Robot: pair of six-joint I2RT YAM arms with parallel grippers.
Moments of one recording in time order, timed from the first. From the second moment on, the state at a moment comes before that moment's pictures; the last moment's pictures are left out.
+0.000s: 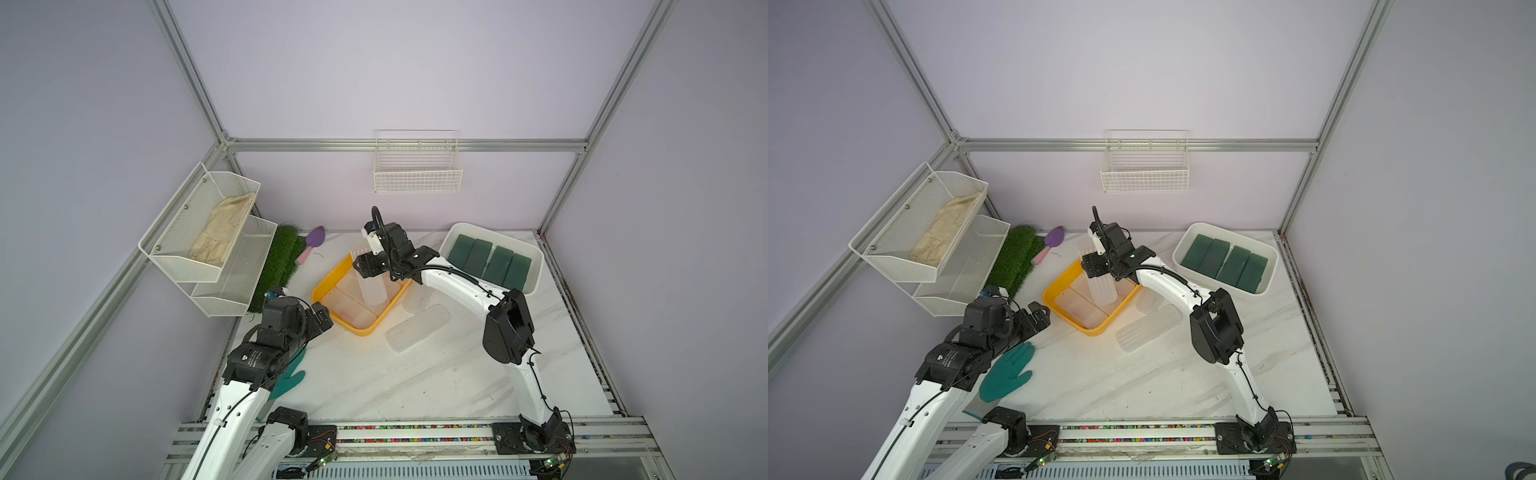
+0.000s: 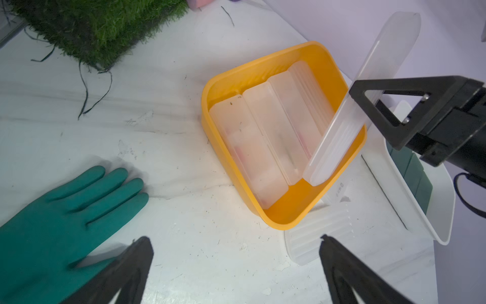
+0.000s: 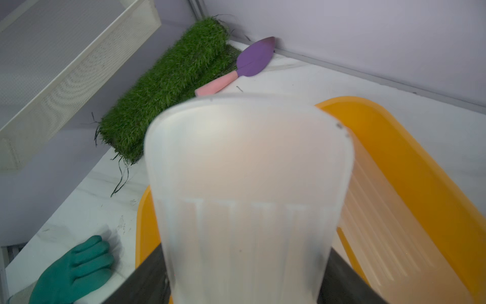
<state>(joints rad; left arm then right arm) -0.19 0.75 0.87 -0.89 -0.09 -0.73 0.75 2.23 2.08 -0.45 -0.12 0.23</state>
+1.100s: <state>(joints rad) 0.06 0.83 0.84 -0.89 -0.01 -0.67 0.89 2.47 2.37 -0.64 -0.04 -0.02</state>
